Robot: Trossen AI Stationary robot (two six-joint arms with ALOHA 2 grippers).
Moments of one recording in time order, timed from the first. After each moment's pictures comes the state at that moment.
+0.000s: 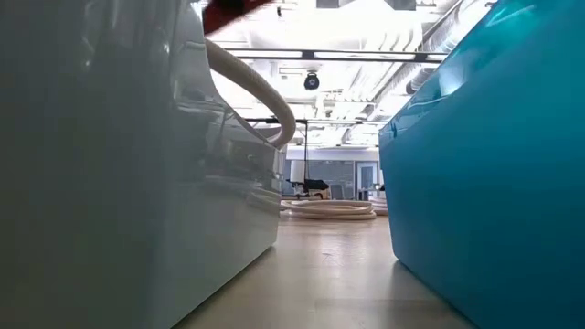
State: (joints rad) left arm -0.49 1.56 1.43 -0.77 -0.57 -0.34; right arm 0.66 1.31 1.12 -0.37 0.48 0.01
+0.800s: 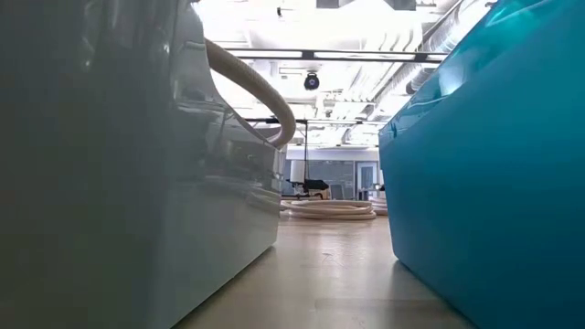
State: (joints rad) left arm -0.71 1.67 1.43 -0.13 -0.69 0.46; right arm 0.74 1.51 1.12 0.16 0.53 -0.34
